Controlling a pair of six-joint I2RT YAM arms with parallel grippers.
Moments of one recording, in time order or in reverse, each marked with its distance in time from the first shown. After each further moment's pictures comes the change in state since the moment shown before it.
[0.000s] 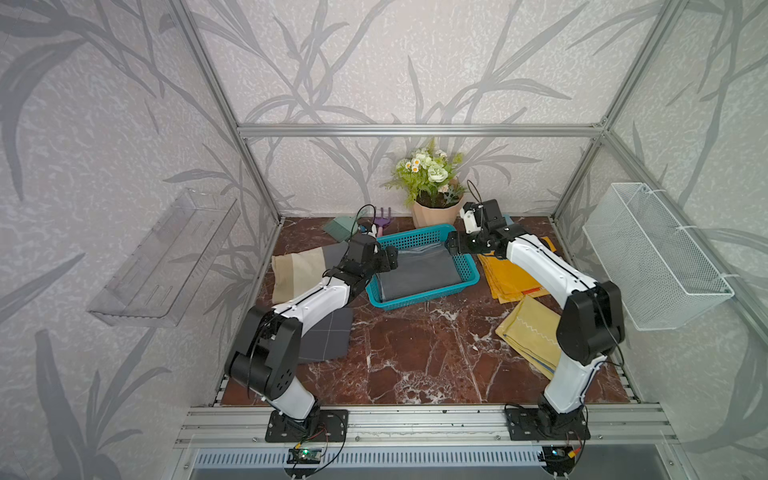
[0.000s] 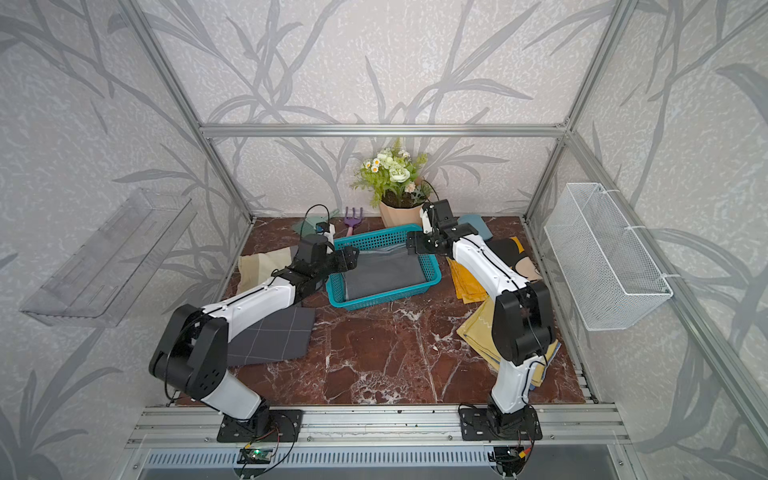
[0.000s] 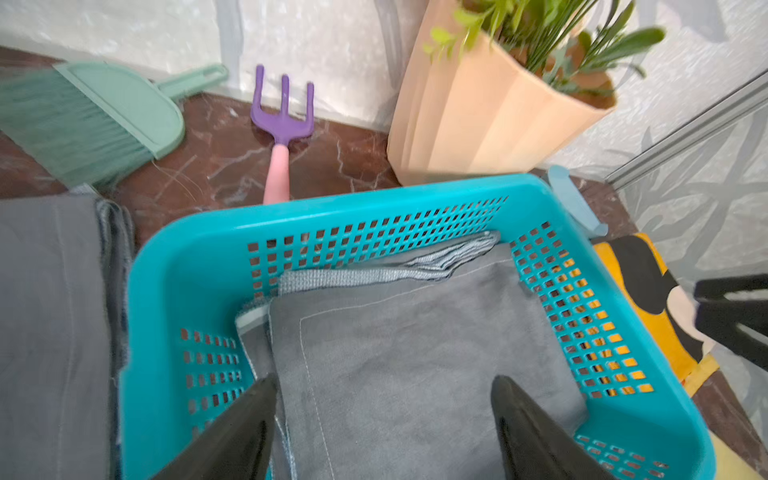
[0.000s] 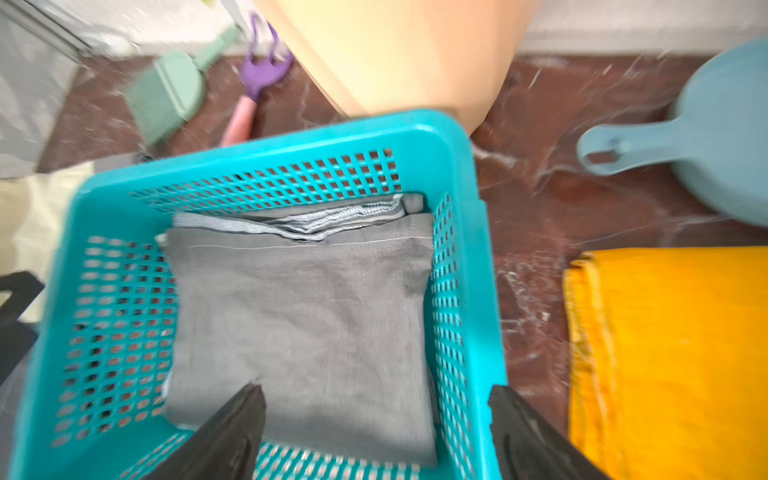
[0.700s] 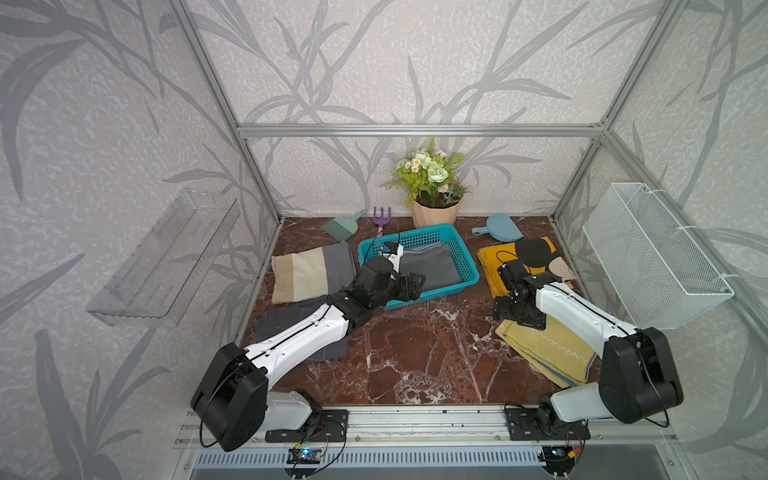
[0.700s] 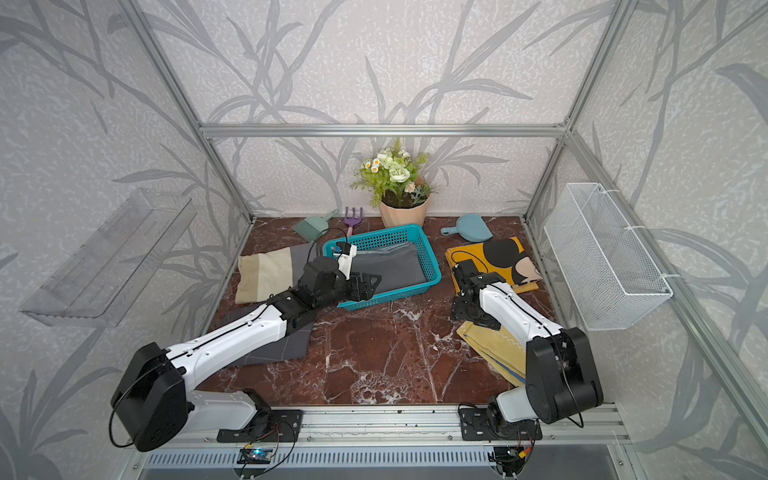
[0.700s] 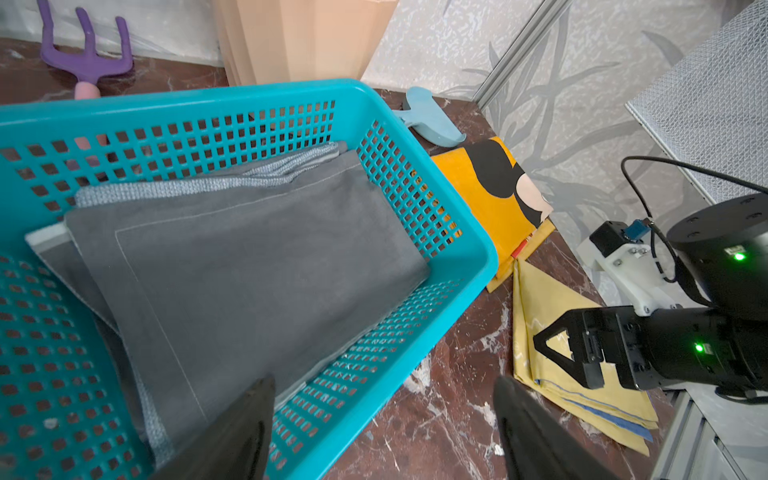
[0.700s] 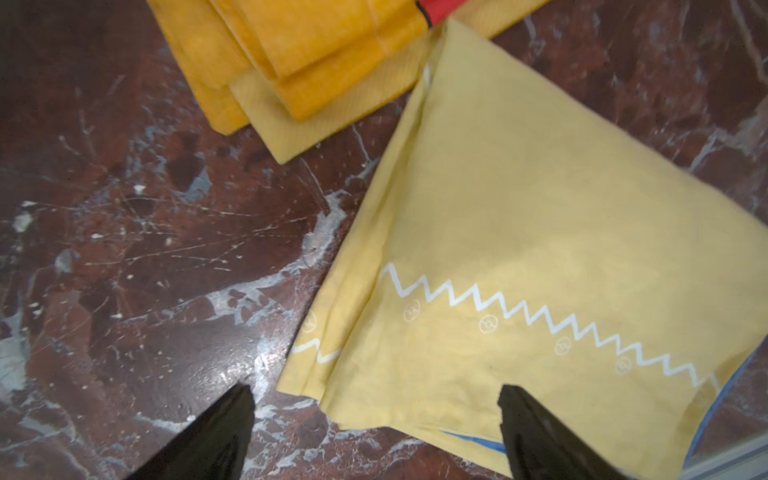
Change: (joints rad) left arm -0.247 -0.253 -0.148 -0.103 0.054 -0.041; right arm -0.099 -0.320 -0.632 -0.313 0.316 0.351
